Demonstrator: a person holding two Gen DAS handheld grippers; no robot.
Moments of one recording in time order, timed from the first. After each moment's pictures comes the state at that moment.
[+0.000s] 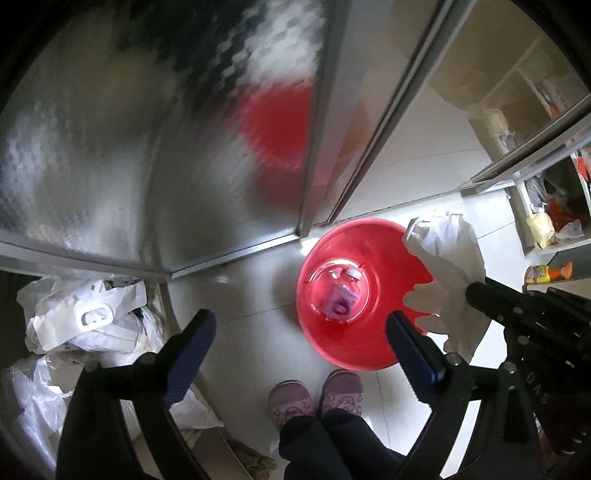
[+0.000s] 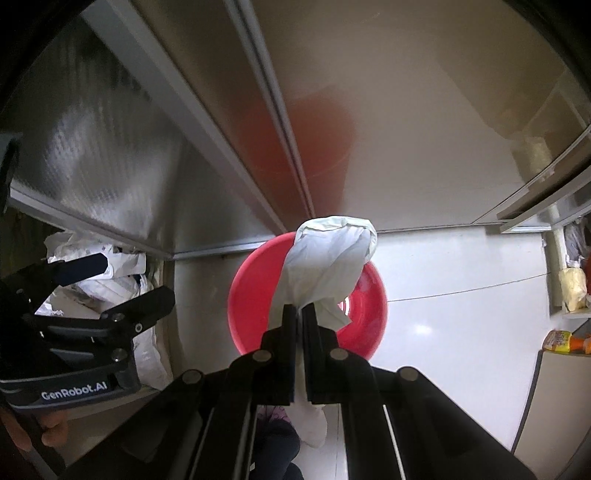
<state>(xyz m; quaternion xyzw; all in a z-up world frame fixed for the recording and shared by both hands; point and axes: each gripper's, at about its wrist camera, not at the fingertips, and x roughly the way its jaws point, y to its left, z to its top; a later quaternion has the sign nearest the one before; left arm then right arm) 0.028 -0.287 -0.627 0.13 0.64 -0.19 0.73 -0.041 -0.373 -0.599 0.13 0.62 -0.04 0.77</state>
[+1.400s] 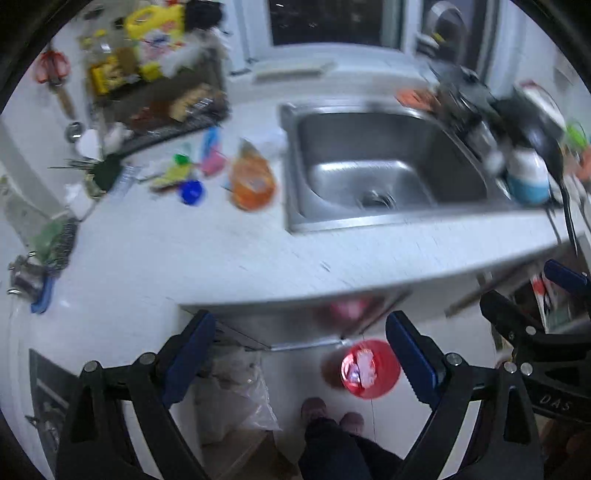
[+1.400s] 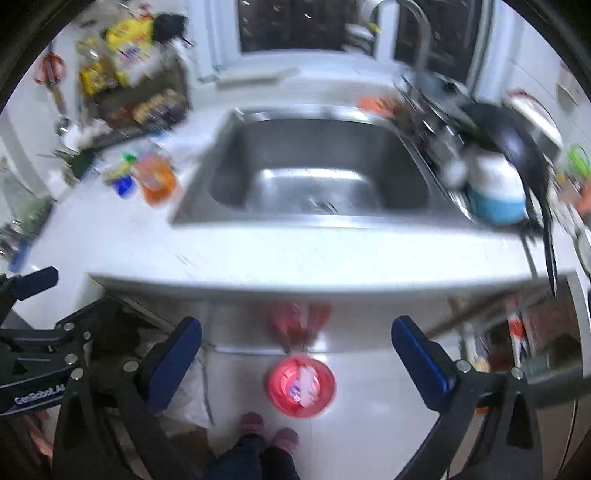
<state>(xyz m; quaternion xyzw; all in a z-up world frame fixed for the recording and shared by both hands) 0.057 -0.179 -0.117 0.09 0.50 -0.10 0.86 -0.008 -0.314 -0.135 0.04 0.47 -0.06 0.88</state>
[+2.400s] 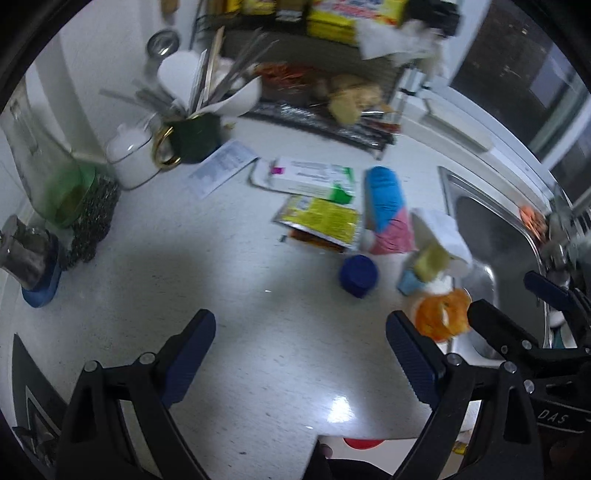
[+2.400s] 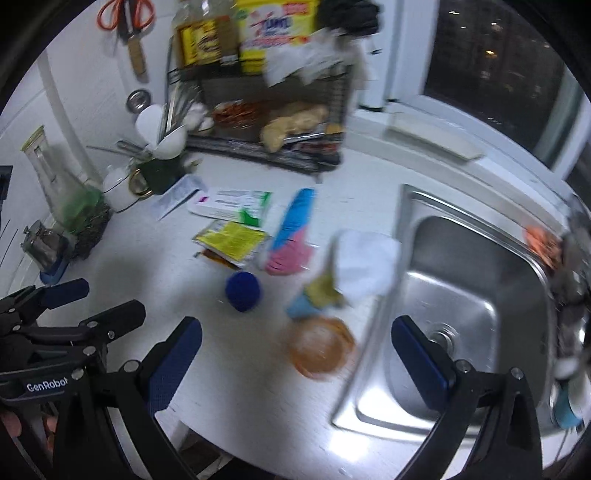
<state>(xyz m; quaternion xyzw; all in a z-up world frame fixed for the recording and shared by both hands) 0.253 0.030 -0.137 -0.09 0.54 0.01 0.83 0.236 -0.144 -0.122 -0.05 0.49 0.13 0.86</state>
